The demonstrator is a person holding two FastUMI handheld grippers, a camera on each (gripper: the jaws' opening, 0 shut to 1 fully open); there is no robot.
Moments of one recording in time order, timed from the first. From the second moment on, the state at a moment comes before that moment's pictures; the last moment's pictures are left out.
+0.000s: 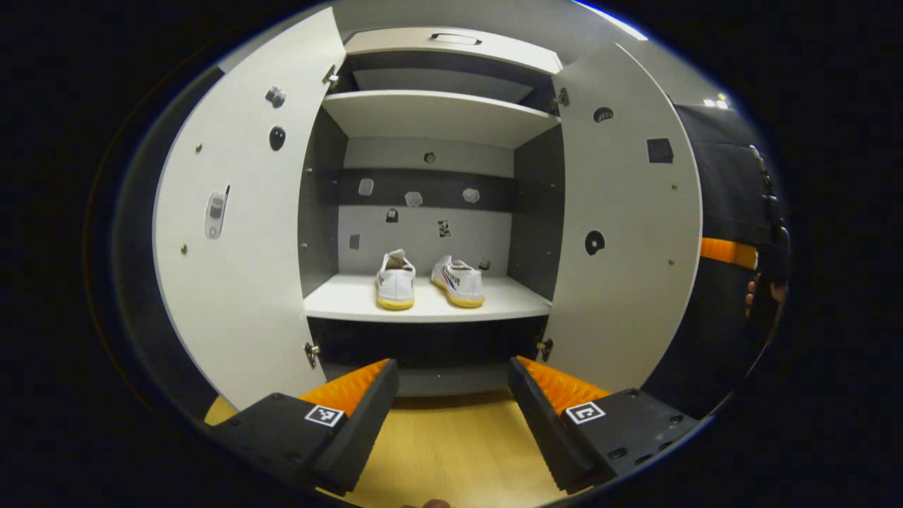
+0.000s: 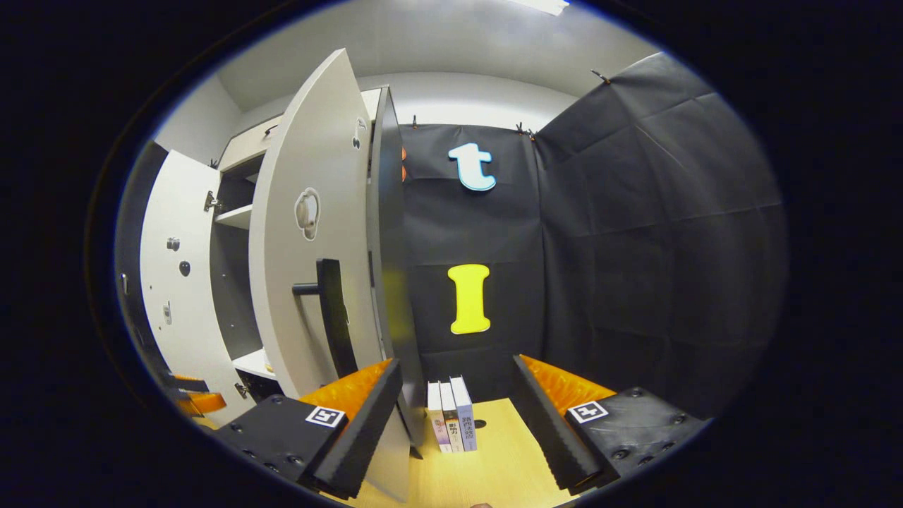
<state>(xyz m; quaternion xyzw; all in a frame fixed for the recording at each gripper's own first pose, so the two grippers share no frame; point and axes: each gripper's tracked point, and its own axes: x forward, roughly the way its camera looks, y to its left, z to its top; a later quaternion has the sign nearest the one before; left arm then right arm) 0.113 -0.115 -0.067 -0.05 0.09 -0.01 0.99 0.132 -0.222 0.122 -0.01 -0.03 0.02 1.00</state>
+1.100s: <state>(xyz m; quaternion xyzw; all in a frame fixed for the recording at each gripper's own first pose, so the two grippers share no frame) 0.072 -0.072 -0.033 -0.05 0.06 0.04 1.00 0.142 -0.150 0.132 0.00 0.01 0.08 1.00</state>
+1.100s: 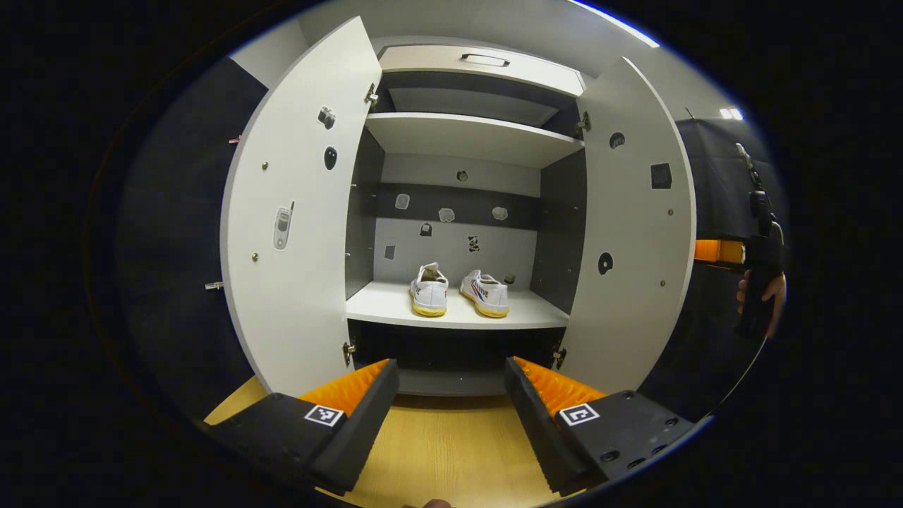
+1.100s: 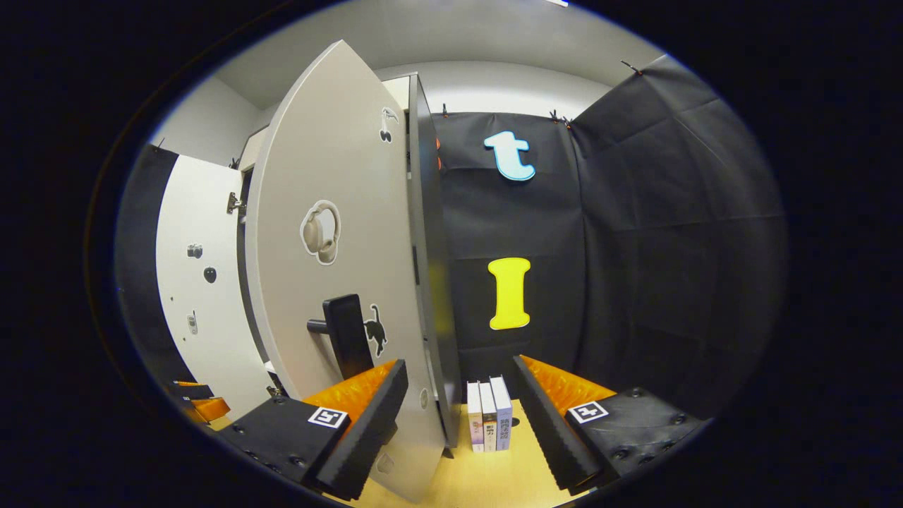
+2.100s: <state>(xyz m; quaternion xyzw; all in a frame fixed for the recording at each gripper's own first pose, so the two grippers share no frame) -0.037 0.107 -0.052 -0.07 0.04 0.15 0.99 0.110 0.043 0.094 -0.04 0.01 0.17 0.98</state>
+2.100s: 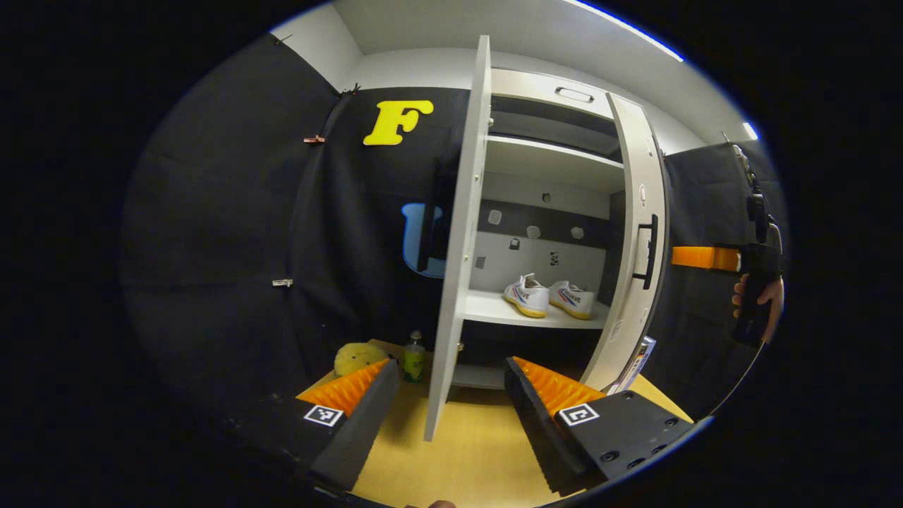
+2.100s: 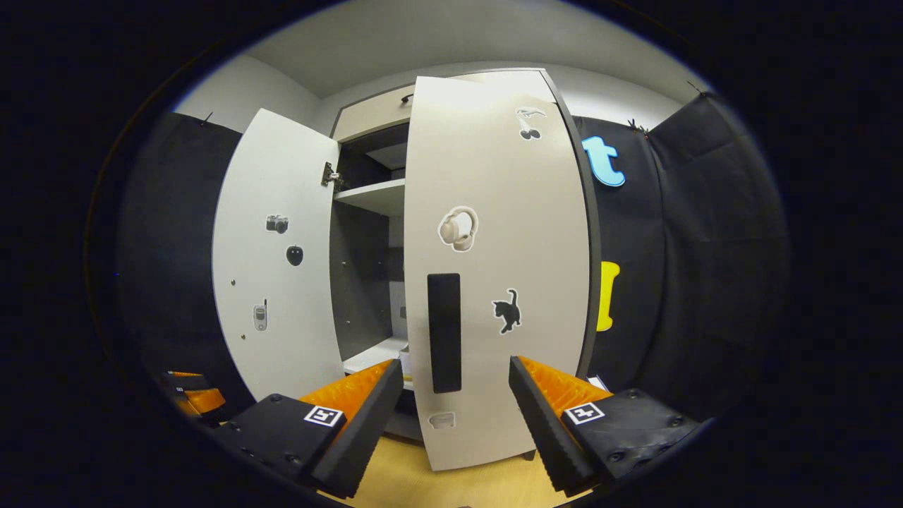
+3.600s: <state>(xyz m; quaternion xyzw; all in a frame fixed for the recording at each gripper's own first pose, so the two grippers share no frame) 0.093 0.208 0.089 -0.01 -0.01 0.02 1.00 0.063 -0.059 0.007 0.09 0.12 0.04 0.99</state>
